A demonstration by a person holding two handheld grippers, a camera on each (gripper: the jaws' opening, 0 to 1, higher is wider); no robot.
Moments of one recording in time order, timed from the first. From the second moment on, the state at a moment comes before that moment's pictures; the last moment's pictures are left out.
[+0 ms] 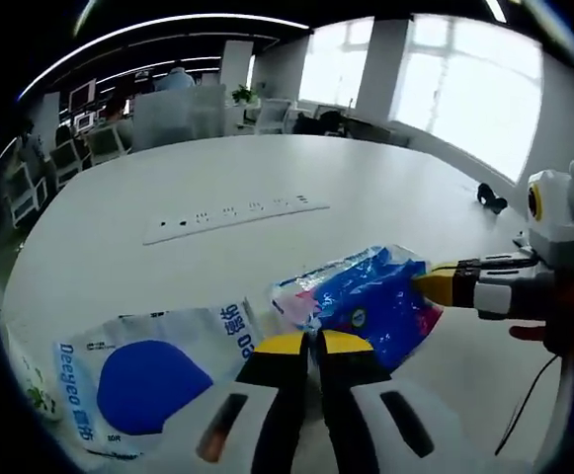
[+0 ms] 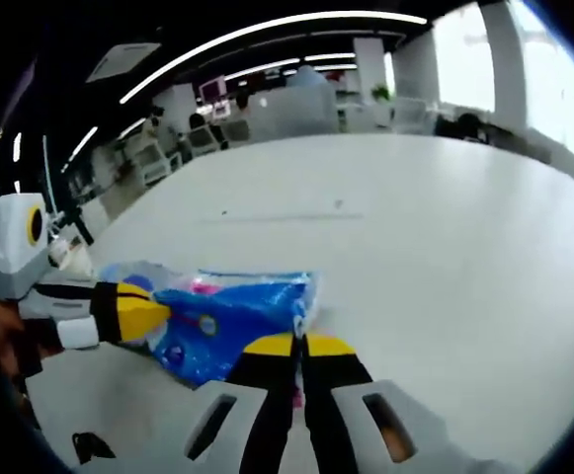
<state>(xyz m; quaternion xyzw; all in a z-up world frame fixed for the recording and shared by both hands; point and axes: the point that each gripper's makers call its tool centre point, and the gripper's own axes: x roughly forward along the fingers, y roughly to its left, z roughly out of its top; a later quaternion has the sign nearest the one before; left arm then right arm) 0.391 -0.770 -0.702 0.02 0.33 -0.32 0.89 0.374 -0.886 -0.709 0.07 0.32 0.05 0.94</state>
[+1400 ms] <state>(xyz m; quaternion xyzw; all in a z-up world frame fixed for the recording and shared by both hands) 0.383 -0.751 -0.696 0.00 0.32 -0.31 0.90 0.369 -0.900 -0.714 0.09 0.31 0.03 0.95</state>
